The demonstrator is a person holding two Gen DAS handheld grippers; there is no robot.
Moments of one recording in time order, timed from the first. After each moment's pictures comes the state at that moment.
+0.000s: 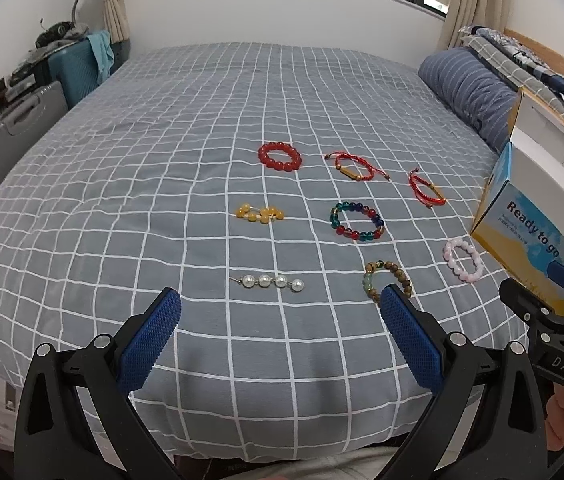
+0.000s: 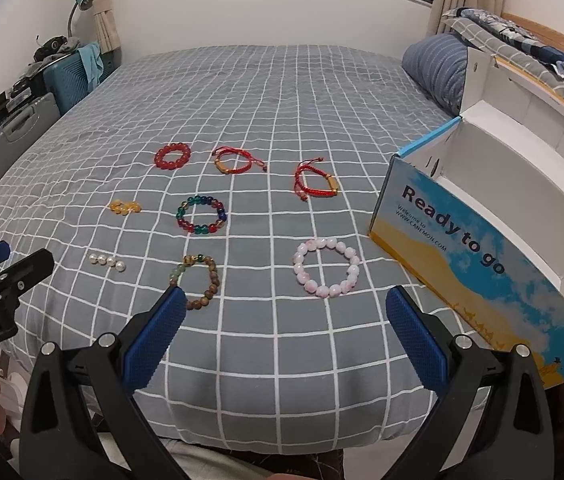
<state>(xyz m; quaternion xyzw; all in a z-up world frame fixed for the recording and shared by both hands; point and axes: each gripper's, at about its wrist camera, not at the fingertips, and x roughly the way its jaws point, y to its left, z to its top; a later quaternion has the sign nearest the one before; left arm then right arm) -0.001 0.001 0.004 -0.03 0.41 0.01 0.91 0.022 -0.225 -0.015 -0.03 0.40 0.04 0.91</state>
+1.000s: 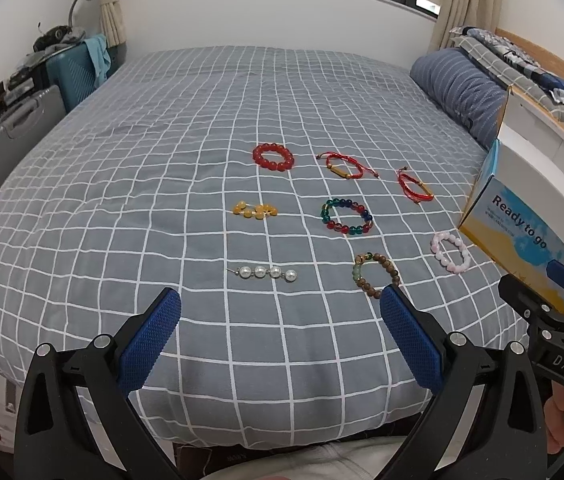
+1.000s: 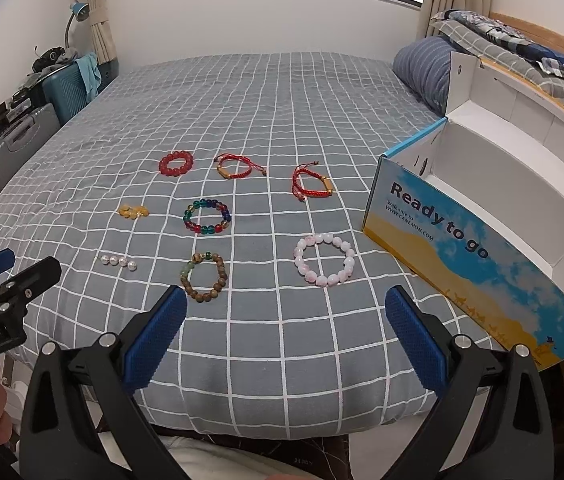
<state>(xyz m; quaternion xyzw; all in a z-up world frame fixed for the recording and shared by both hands) -0.019 -0.002 0.014 -0.03 0.41 0.00 0.91 -0.002 -0.226 -0.002 -0.01 0.39 0.03 0.92</state>
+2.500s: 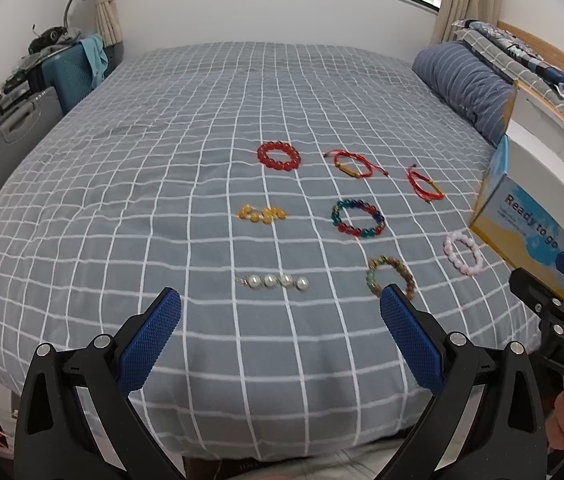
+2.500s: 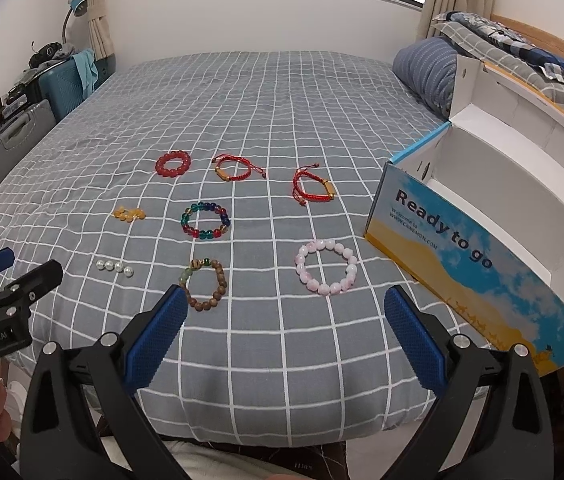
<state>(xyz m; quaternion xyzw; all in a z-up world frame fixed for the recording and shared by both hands) 0.005 0.011 0.007 -0.02 0.41 0.00 0.91 0.018 -0.217 -0.001 -0.03 0.39 0.02 0.92</state>
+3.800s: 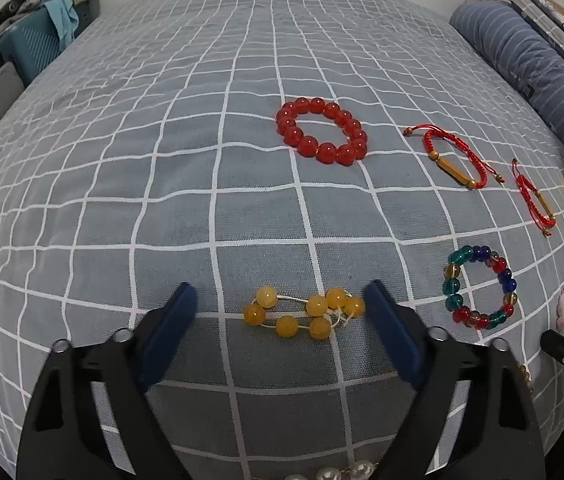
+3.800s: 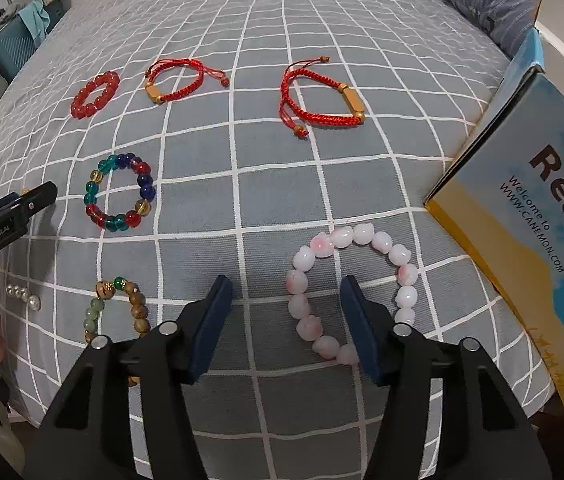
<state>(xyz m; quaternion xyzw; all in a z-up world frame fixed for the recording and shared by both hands) 0.175 0.040 -0.096 -0.01 0.50 0.01 0.87 0.155 -0.222 -0.110 0.00 0.56 0.02 0.83</state>
